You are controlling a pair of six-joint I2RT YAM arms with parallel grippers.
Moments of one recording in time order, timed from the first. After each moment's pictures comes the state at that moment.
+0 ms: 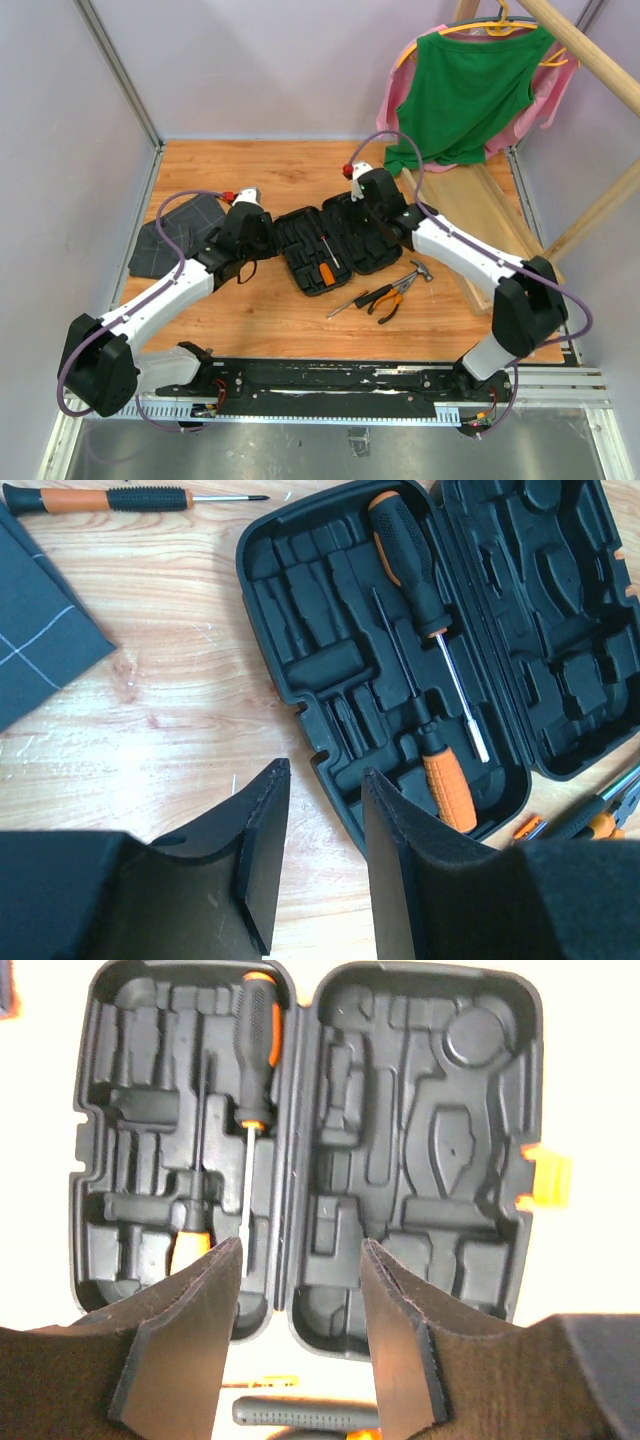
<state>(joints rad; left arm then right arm) -0.53 1.18 0.79 -0.29 -0.22 -0.58 0.65 1.61 1.25 -0.35 0.02 0.12</state>
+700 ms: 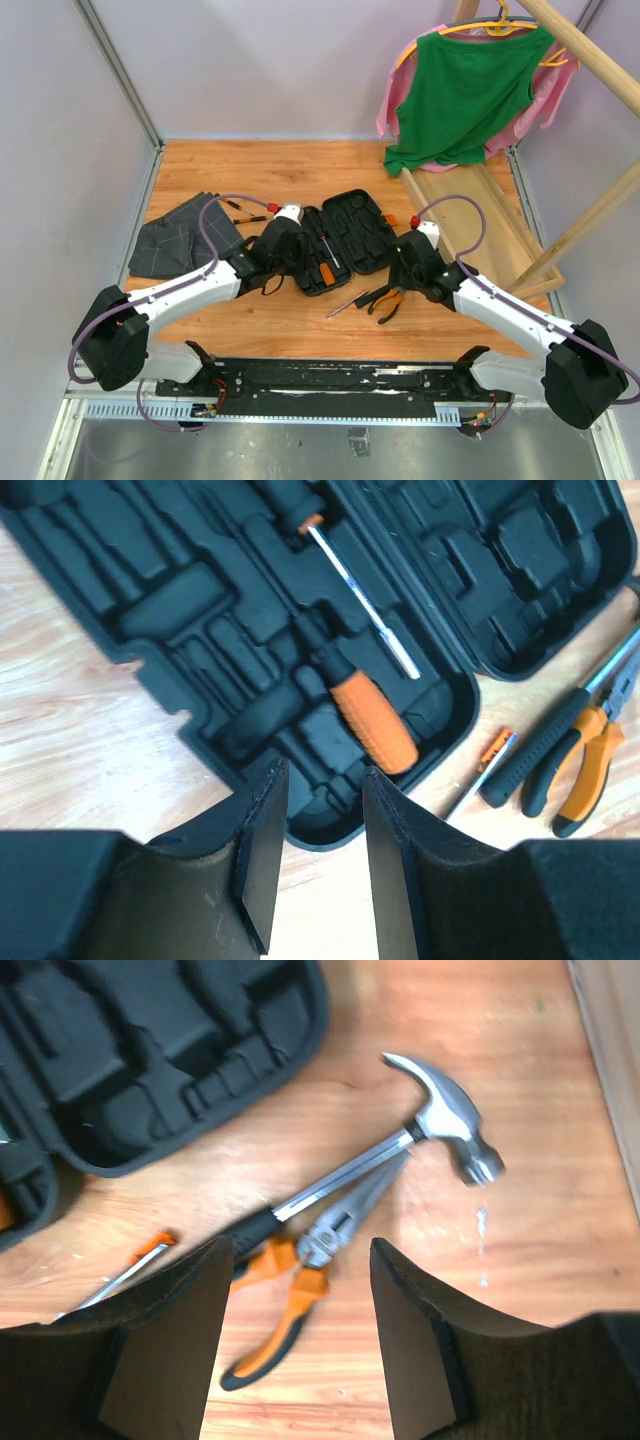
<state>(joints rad) -0.74 1.30 0.80 -0.22 -0.22 -0.56 0.63 1.15 0.67 -0.41 0.34 0.58</state>
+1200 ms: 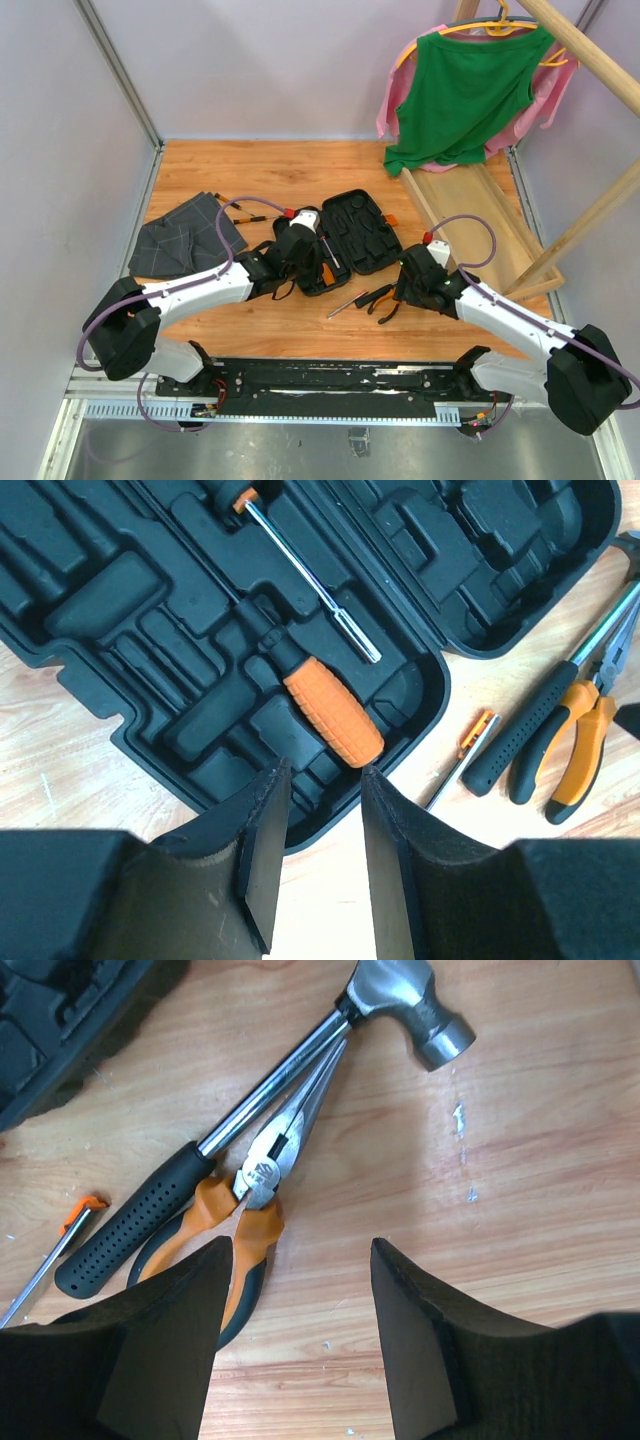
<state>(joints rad) -0.85 1.38 0.82 -0.18 -0.23 -0.55 0.63 1.11 0.58 -0.55 0.35 0.79</state>
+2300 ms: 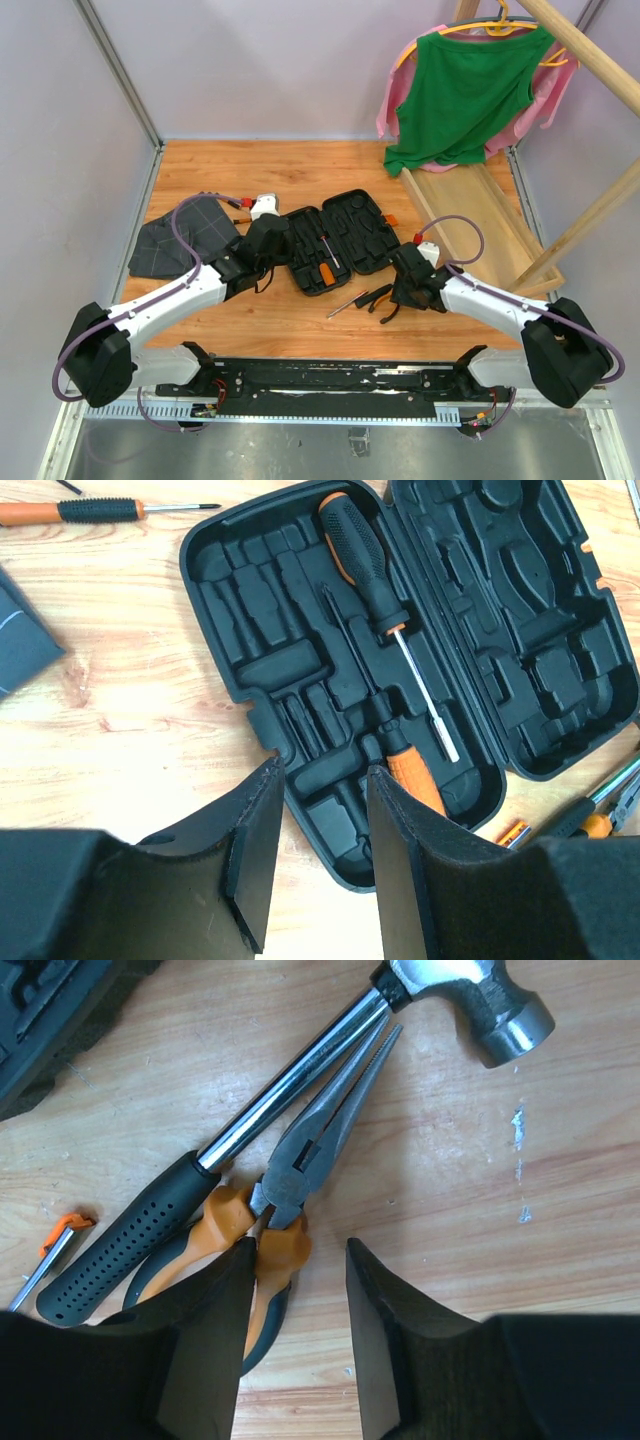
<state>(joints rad) -0.72 1.21 0.78 -0.22 -0.42 -0.63 0.64 1.26 0.58 -0.47 0.29 0.81</state>
